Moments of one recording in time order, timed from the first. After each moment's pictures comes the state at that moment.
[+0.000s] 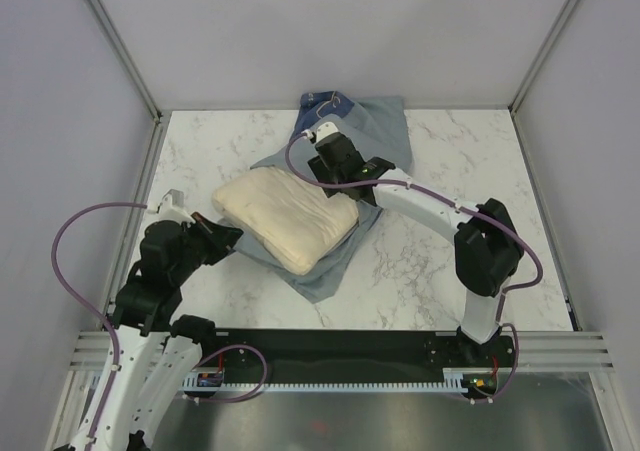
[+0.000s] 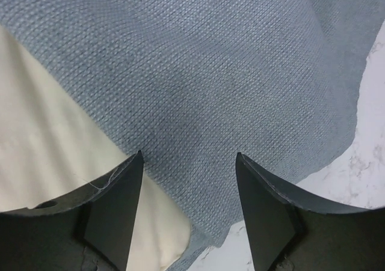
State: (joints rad) left arm -0.23 0.48 0.71 -0.65 0.10 -0.82; right arm 0.76 1.85 1.52 -0.43 0.39 0.04
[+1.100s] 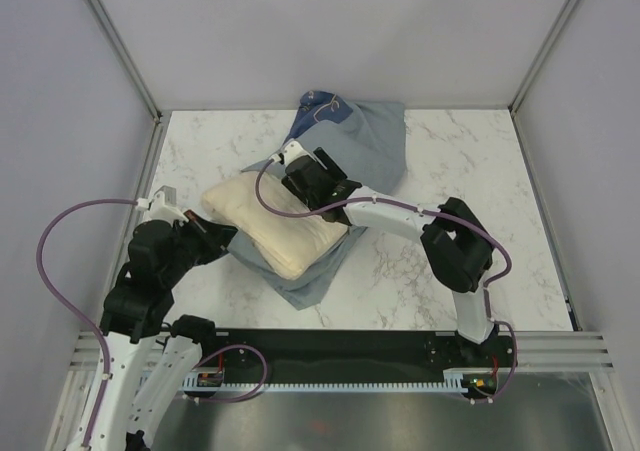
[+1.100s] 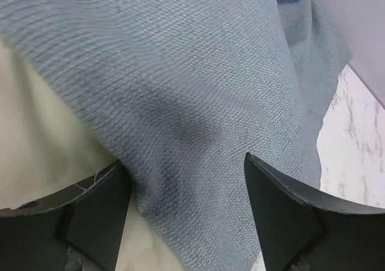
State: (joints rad) left arm -0.23 0.48 0.81 -0.73 0.10 -0.77; right arm 0.90 1.97 1.50 -0.17 0.61 -0.17
